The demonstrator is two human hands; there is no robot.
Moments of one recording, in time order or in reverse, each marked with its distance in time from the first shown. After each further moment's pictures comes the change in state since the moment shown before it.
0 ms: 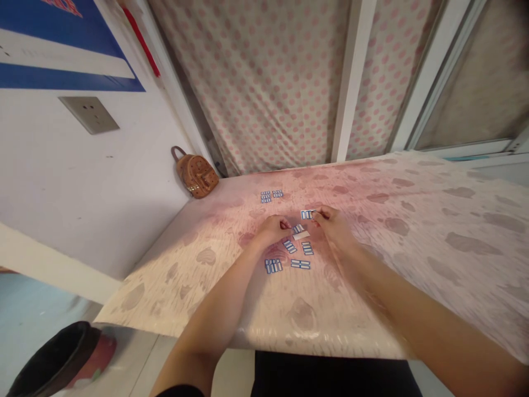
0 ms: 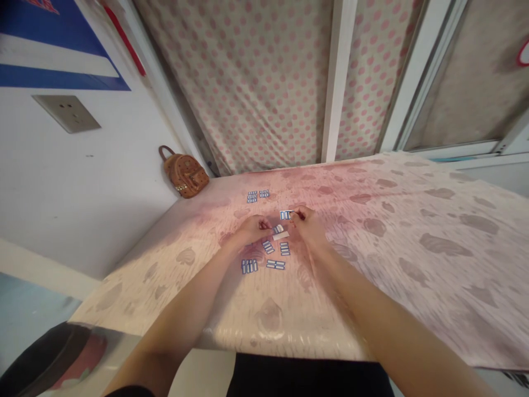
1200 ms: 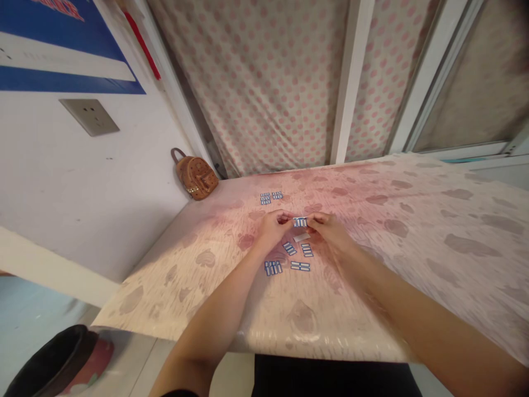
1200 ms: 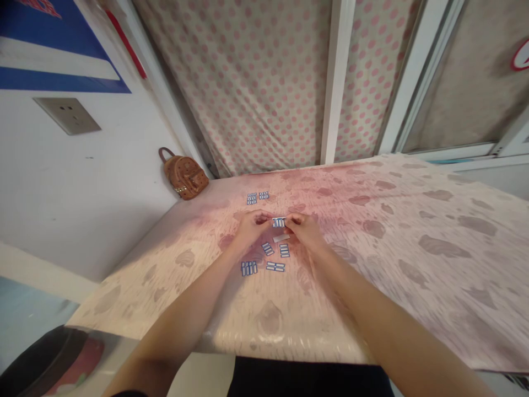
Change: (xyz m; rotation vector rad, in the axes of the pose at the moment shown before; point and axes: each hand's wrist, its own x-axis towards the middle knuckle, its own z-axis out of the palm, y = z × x) left_hand -0.007 0.023 0.006 -0.395 0.227 0.170; right_hand -0.008 -0.002 0.003 0.257 -0.207 0.246
